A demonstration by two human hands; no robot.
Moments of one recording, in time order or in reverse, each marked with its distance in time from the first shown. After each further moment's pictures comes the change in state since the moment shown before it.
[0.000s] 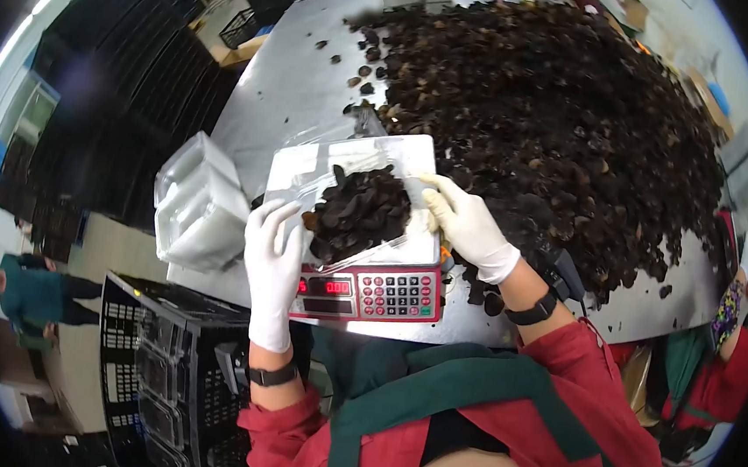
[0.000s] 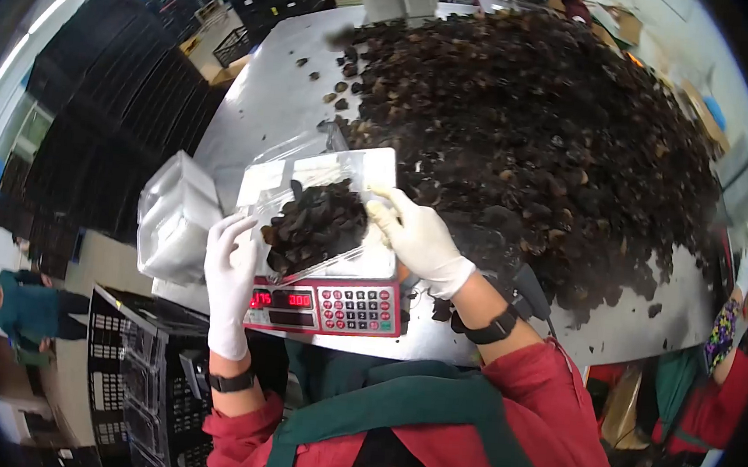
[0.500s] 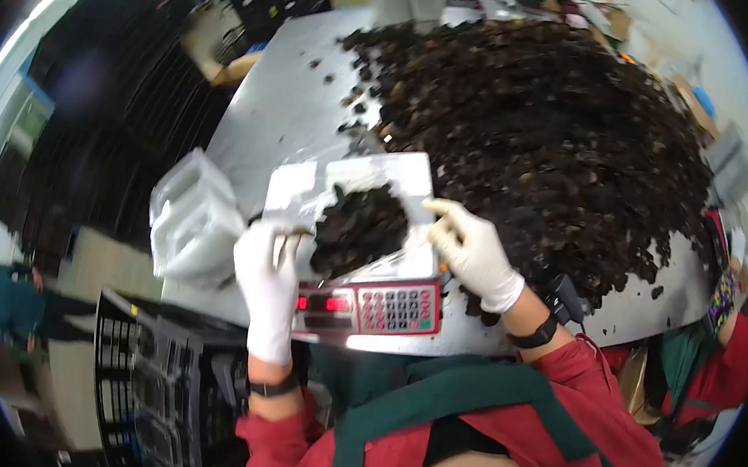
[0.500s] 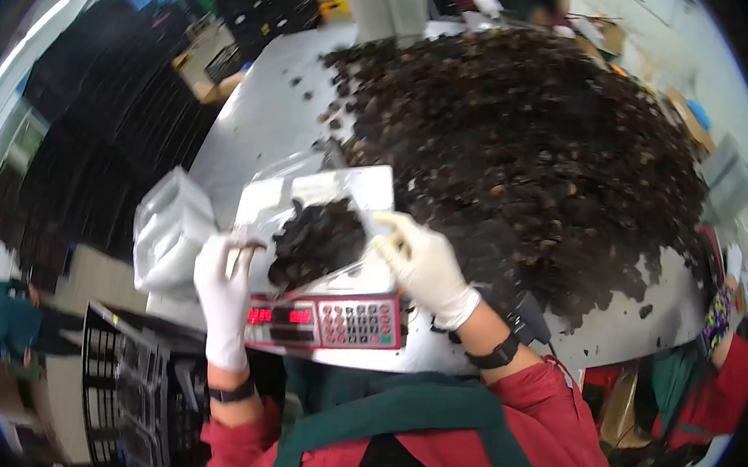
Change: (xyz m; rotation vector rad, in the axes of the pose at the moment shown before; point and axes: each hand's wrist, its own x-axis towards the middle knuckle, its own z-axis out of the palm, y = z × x) left_hand 0.012 0.014 -0.010 0.146 0.097 0.136; right_hand -0.027 -0.011 0.002 -0.025 0.100 -0.156
